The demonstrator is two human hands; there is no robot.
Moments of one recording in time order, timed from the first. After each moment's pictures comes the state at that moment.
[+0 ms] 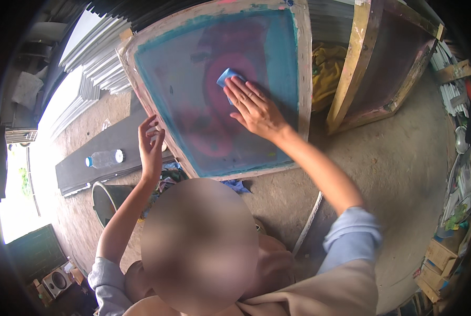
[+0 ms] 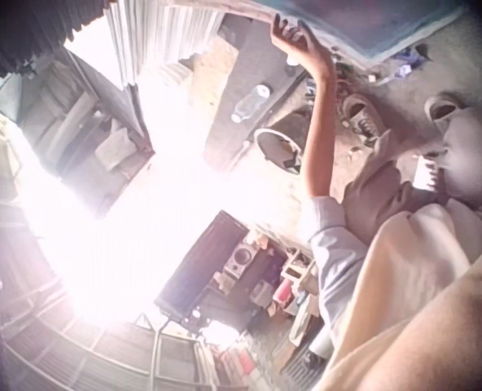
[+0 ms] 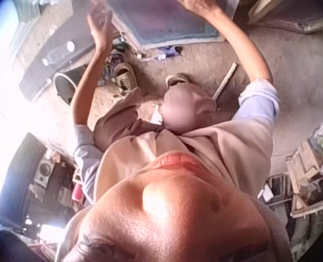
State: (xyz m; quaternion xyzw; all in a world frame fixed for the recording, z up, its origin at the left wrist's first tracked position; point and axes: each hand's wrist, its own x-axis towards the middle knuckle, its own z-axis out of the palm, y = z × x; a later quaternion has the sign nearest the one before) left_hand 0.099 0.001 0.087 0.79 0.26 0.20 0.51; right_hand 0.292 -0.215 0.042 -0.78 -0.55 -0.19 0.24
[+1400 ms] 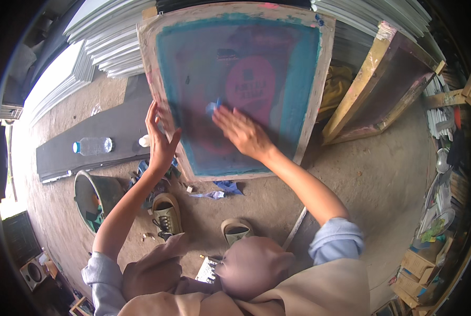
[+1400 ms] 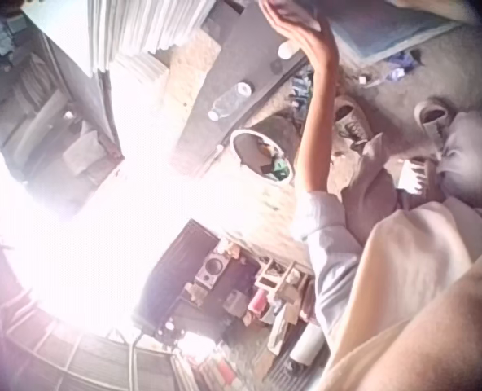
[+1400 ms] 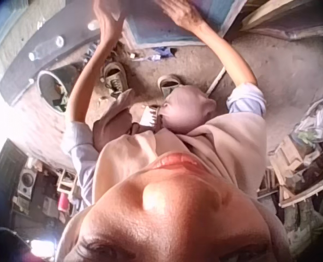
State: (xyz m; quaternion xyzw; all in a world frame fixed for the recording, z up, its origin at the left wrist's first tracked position) left_hand 0.097 0.009 0.052 0.88 0.15 0.25 0.38; right_hand 0.240 -0.197 0.015 -0.75 -0.63 -0.12 0.18
